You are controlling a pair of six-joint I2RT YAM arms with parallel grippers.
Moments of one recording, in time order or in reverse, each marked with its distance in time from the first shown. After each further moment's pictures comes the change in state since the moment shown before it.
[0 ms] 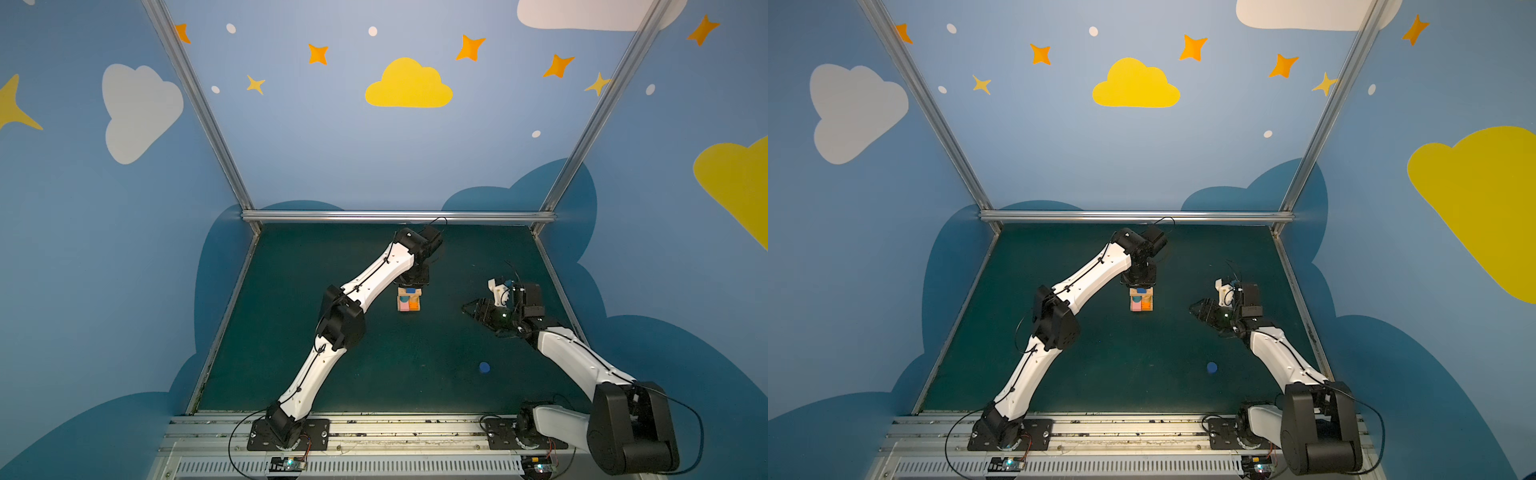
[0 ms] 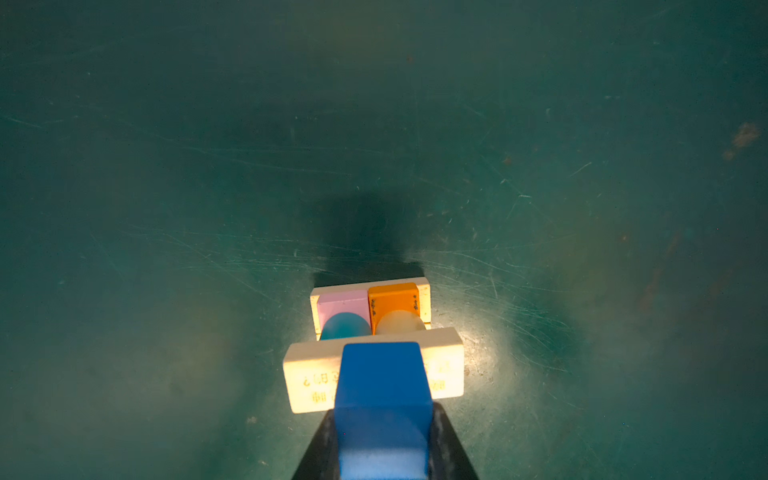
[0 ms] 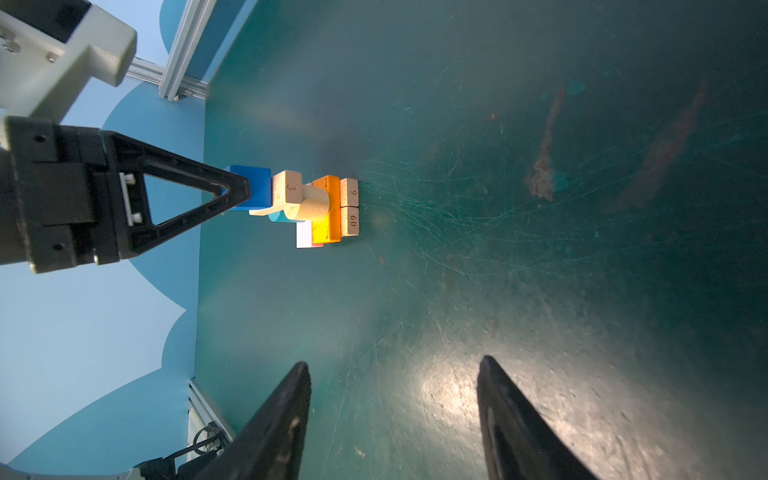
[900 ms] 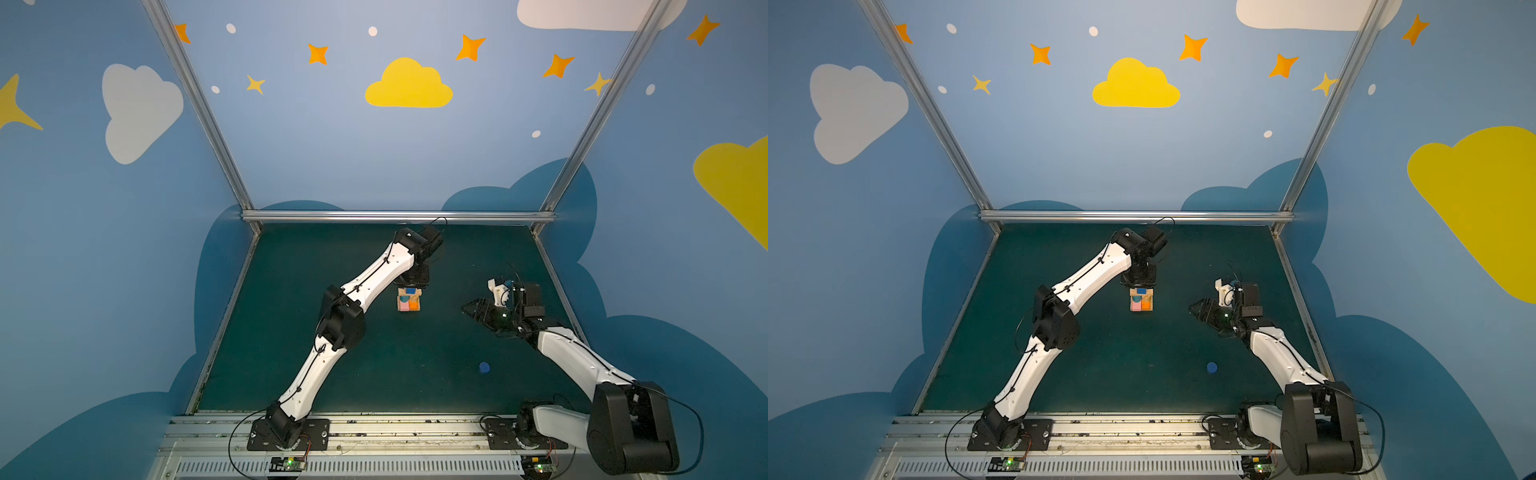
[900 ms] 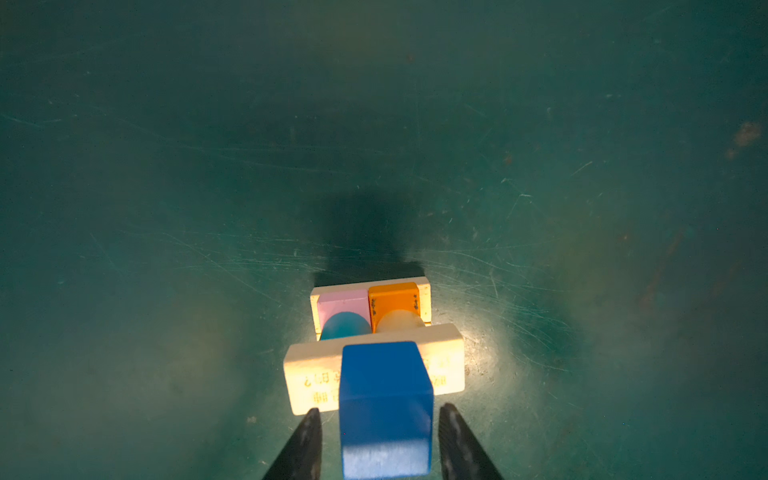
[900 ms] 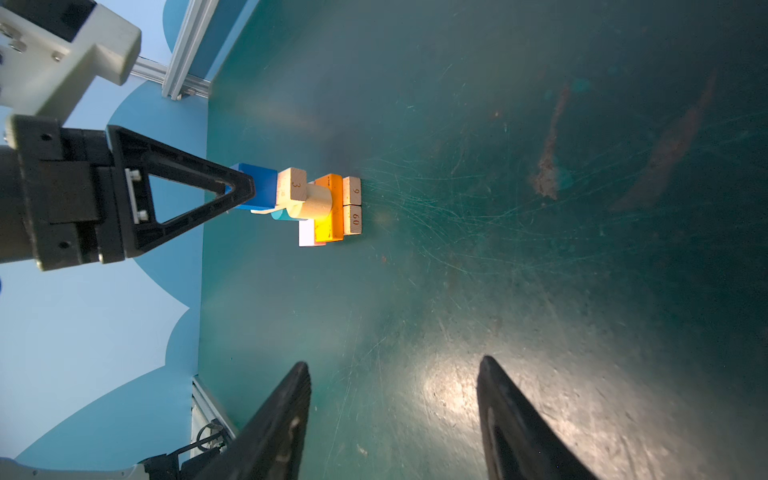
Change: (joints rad) left arm 0.000 0.000 0.000 -0.001 0.000 0.000; right arm -0.001 0.000 0.000 0.000 -0.007 0.001
